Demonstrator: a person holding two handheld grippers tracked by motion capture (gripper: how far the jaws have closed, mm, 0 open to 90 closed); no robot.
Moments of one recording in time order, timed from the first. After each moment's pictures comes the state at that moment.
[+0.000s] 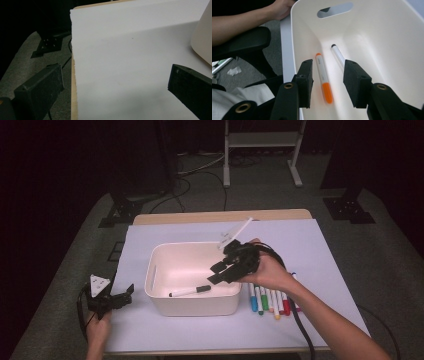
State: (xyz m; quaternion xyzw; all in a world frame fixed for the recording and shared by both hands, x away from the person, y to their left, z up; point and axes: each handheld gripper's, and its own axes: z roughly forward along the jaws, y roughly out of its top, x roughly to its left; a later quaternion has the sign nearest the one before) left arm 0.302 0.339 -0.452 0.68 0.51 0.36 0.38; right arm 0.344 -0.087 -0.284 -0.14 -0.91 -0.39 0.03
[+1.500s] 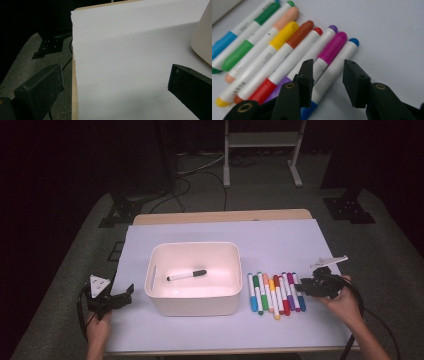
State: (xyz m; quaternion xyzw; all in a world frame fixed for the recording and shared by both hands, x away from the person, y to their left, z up) left arm 0.301 0.338 -0.453 0.68 0.51 0.37 0.38; right arm 0.338 -0.312 -0.426 -0.45 -0.83 -0.32 -0.11
